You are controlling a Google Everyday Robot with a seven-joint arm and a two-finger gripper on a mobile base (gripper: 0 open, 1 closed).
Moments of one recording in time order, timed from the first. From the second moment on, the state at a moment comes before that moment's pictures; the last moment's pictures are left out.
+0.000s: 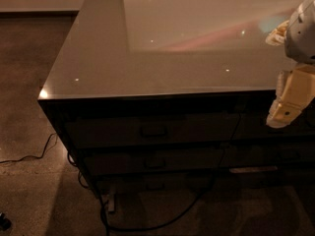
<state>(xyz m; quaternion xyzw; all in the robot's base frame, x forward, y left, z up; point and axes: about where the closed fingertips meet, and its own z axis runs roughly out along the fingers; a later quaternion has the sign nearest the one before) 0.438 -0.217 0.976 -0.60 0.78 -0.03 0.16</state>
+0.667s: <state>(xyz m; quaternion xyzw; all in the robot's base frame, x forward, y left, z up) 0.440 -0.207 0.933 -0.60 0.78 -0.03 0.15</state>
